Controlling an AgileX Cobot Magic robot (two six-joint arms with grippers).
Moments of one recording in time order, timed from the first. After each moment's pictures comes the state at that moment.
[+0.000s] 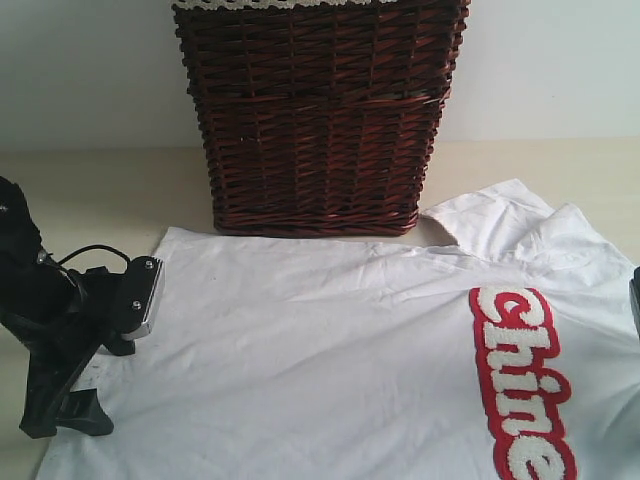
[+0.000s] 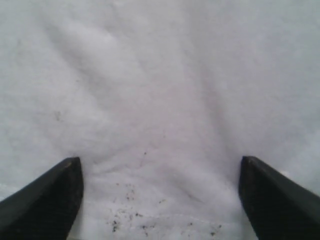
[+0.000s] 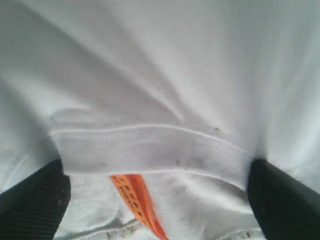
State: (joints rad) left arm -0.28 1.86 -0.86 -0.34 0.64 1.57; right arm -0.27 1.81 -0.78 0.00 0.70 -1.50
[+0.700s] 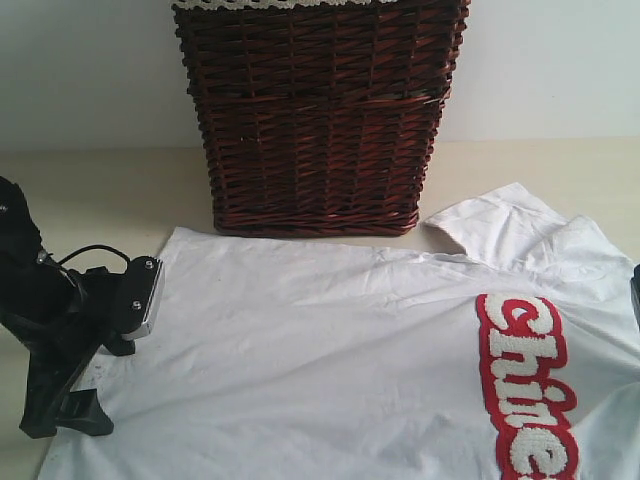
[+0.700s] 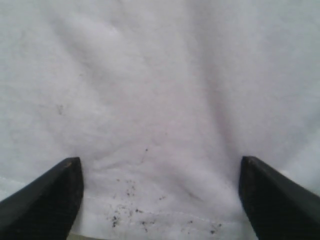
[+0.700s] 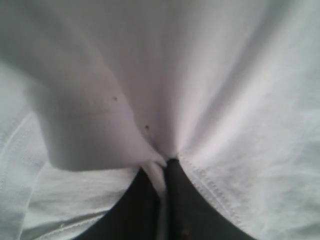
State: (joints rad) left arm -0.28 1.86 -0.86 -0.34 0.64 1.57; right arm -0.26 1.82 -0.80 -0.04 0.66 -1.53
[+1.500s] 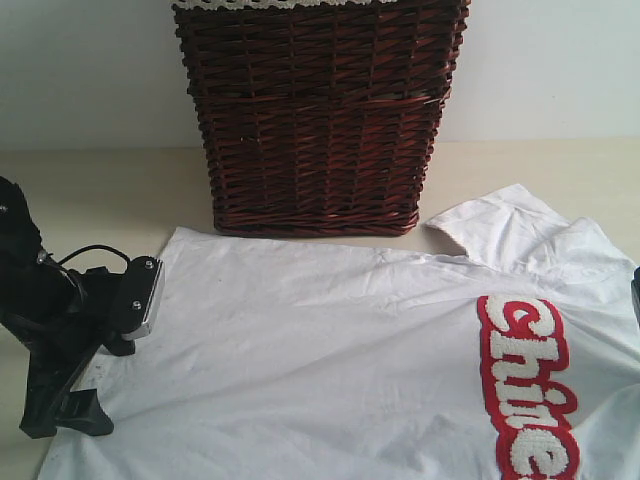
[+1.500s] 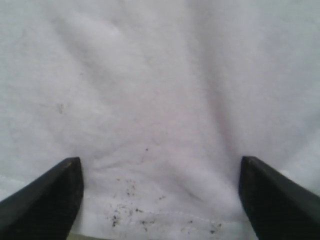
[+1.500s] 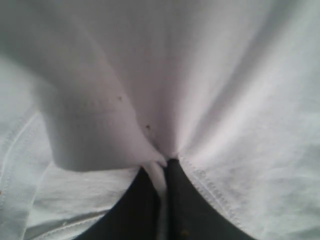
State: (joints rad) left arm -0.28 1.86 -0.86 -0.34 0.64 1.57; right arm -0.26 1.82 -0.80 -0.05 0.69 -1.53
